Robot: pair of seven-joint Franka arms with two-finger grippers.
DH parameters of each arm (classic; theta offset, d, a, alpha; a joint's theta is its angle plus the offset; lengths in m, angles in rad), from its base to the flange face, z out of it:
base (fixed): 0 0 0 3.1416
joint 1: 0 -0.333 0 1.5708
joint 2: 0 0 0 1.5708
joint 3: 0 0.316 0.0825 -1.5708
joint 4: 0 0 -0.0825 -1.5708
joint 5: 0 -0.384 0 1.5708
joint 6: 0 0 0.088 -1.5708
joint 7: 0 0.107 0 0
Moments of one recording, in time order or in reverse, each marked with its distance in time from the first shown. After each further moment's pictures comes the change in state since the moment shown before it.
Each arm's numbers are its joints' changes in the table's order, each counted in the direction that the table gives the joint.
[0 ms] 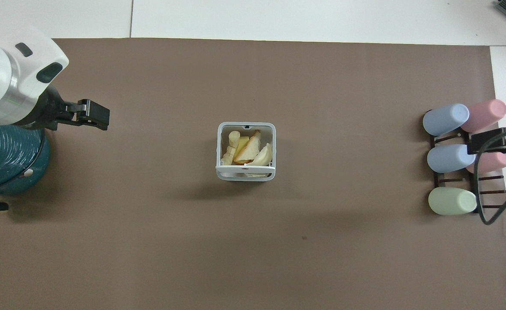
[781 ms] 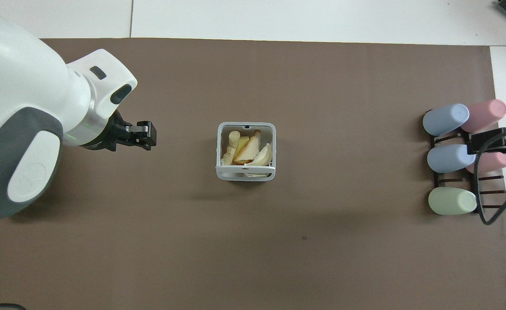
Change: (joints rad) left arm 0.141 -0.012 -0.016 0.055 0.041 0.008 -0.196; right arm 0.000 0.000 0.000 0.000 0.000 0.000 0.000
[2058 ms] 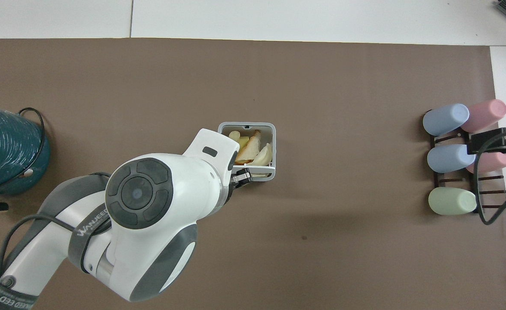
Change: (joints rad) left arm 0.279 -0.114 -0.004 0.400 0.104 -0.517 -0.545; right arm 0.000 0.000 0.000 0.001 0.000 0.000 0.000
